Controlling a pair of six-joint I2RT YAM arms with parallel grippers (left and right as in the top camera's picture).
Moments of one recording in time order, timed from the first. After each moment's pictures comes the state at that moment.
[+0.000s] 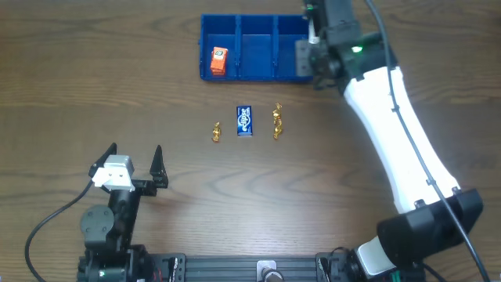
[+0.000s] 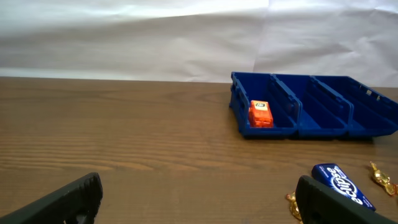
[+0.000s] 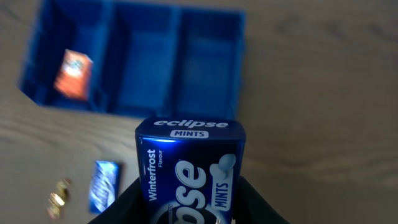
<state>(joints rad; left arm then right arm) 0.02 0.01 0.02 -0.11 0.13 -0.06 0.35 1.71 1.72 -0.96 0.14 0.21</state>
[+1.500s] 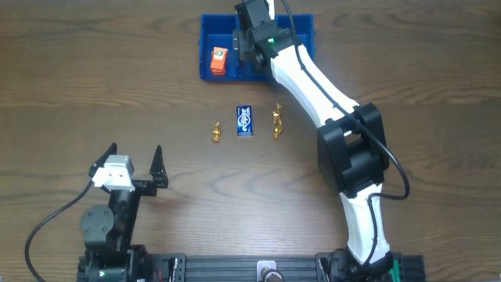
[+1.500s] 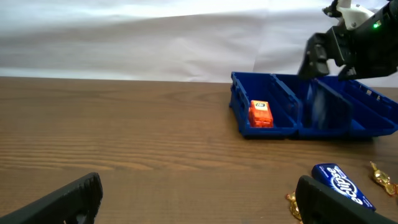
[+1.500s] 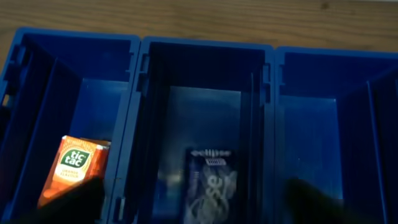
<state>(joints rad) 0.02 0.01 0.02 -0.11 0.13 -0.06 0.47 2.23 1.92 -0.57 0.24 0.33</state>
